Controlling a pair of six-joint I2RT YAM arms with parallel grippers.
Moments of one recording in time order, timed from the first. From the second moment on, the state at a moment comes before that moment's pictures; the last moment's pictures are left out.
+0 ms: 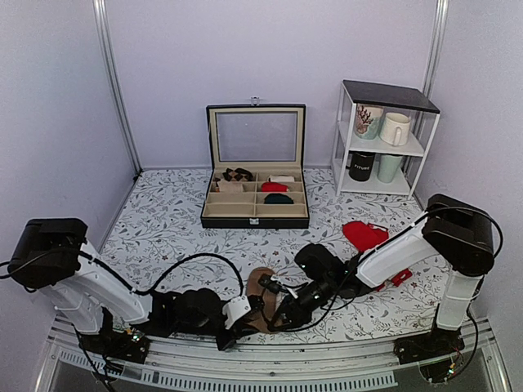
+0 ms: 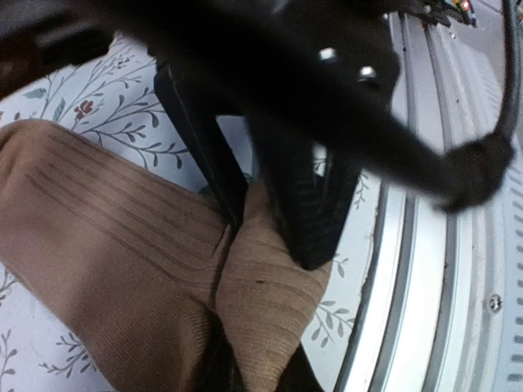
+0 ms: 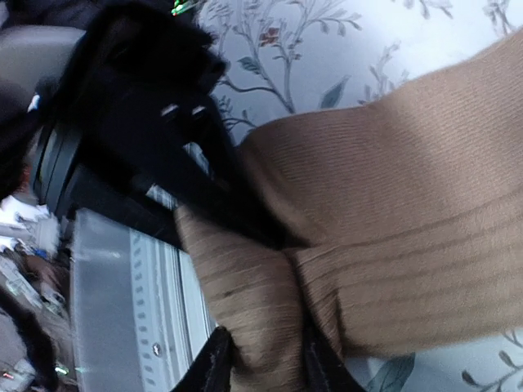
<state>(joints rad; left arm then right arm) -1.39 1.63 0.39 0.60 -0.11 -0.14 1.06 1.89 0.78 0.26 -0.77 0.30</state>
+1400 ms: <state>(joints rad) -1.20 1.74 0.39 0.73 0.36 -0.40 1.30 1.68 0.57 0.49 -0.19 -0.08</state>
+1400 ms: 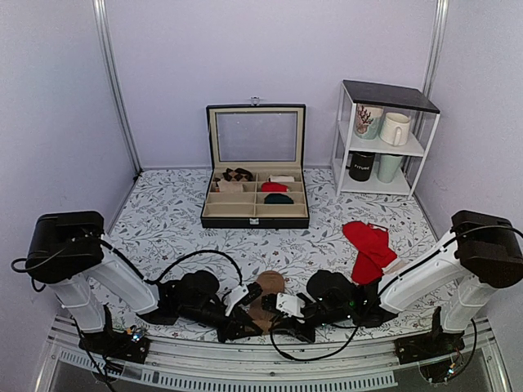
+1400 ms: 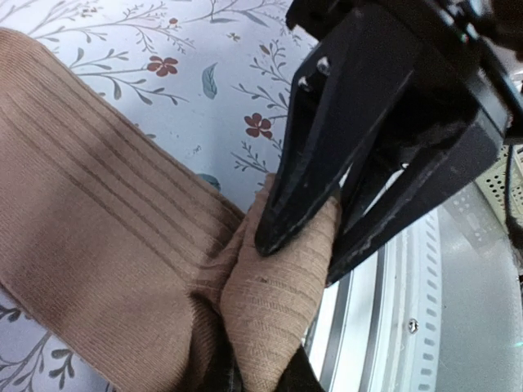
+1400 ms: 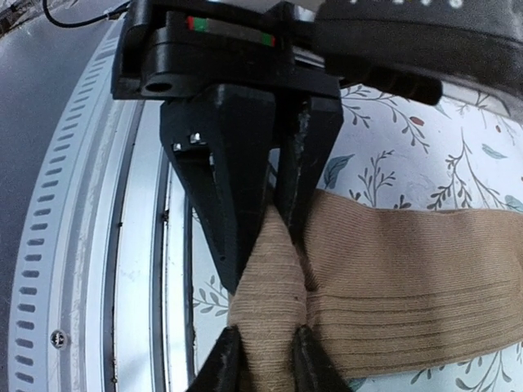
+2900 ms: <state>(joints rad) -1.37 1.56 0.39 0.52 -0.09 -0.11 1.03 1.99 0.83 0.34 -0.92 0.37</state>
